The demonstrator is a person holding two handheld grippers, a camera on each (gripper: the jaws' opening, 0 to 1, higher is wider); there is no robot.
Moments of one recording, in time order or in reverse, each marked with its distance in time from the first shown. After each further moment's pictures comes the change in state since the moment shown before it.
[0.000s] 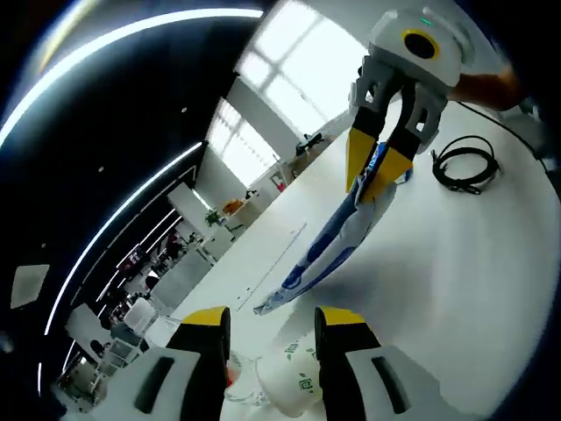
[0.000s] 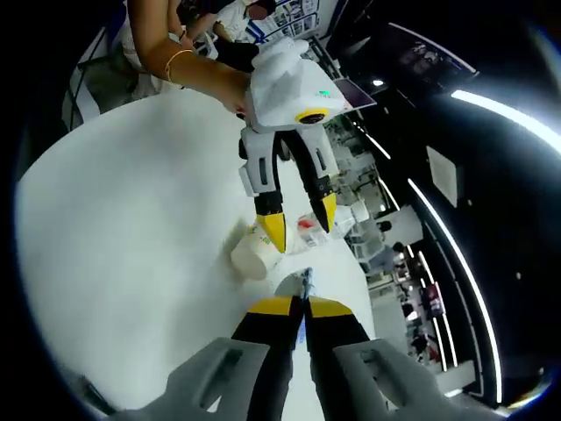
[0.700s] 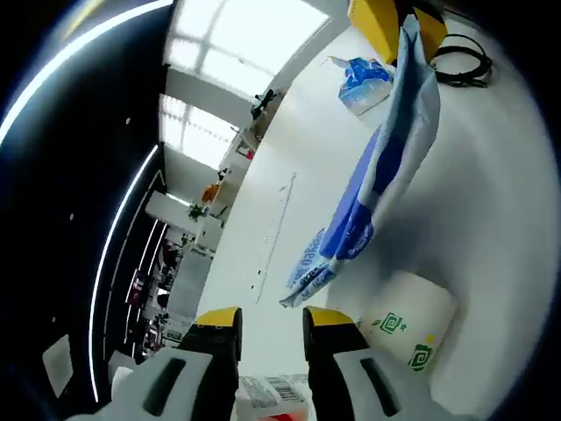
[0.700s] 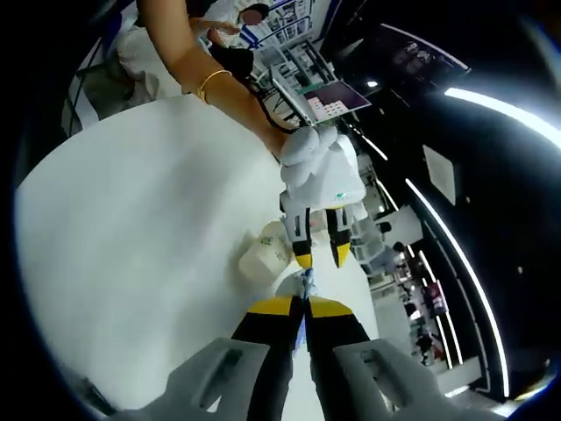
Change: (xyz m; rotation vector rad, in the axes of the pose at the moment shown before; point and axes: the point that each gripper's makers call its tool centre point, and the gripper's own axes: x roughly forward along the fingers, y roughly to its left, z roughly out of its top) left arm 0.073 0.010 -0.017 0.355 0.097 -0.111; right arm -0.004 0.002 -0.002 0.034 -0.023 -0.006
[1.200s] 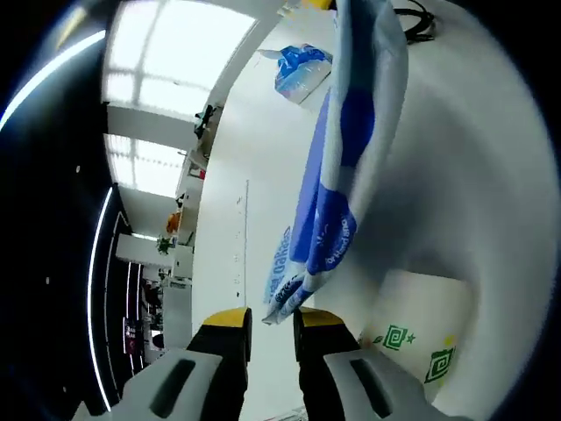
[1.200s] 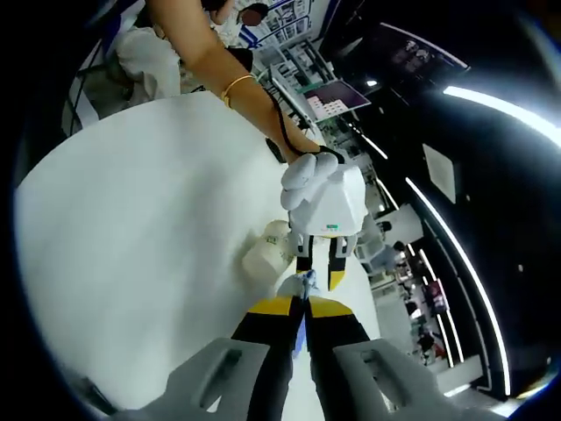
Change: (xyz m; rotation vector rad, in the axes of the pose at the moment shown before) left arm 0.026 -0.018 0.007 0.273 -0.033 -0.155; right arm -0.001 0.001 -0.002 0.009 0.006 0.000
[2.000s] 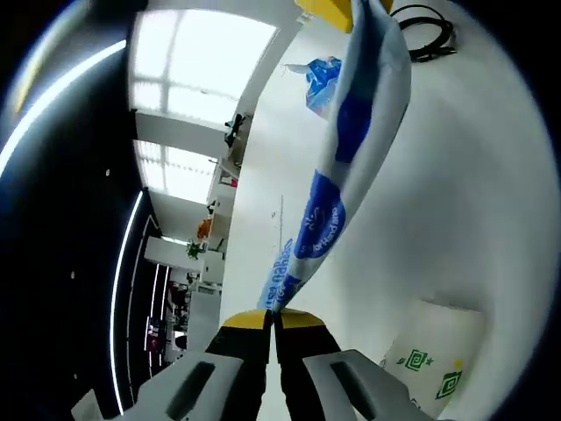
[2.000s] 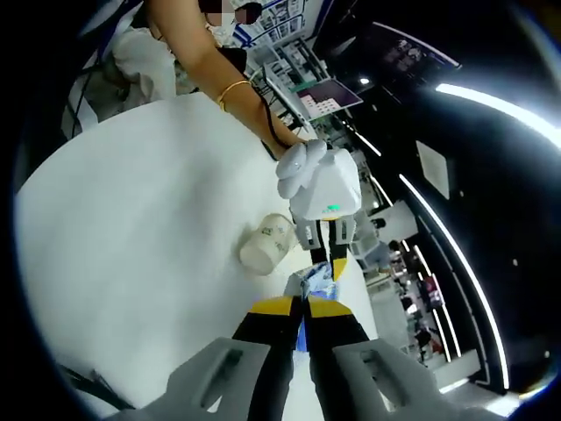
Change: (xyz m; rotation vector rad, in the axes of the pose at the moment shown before) left arm -0.025 0.036 0.014 -0.093 -0.033 0.223; right arm -0.020 -0.003 -0.008 0.017 0.016 -0.035
